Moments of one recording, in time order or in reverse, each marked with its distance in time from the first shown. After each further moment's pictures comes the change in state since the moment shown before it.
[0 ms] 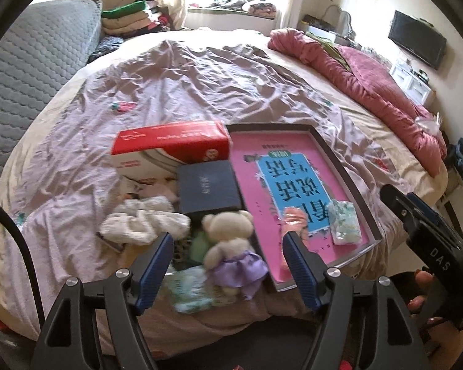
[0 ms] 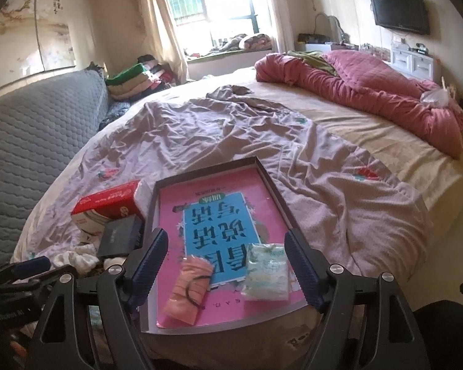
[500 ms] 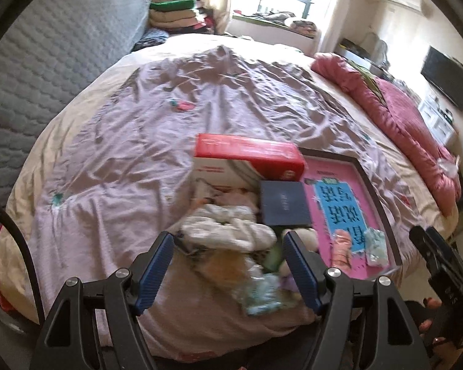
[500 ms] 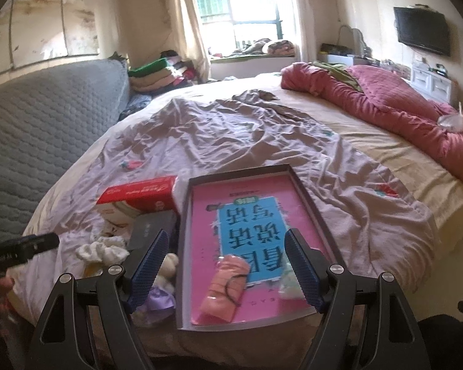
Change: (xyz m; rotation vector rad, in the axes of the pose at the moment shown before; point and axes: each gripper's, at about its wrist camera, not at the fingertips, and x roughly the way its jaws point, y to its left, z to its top) left arm -0.026 0.095 0.001 -0.165 -0.039 0.068; right arm -0.008 0.054 -0.004 -0.110 0.008 0.055
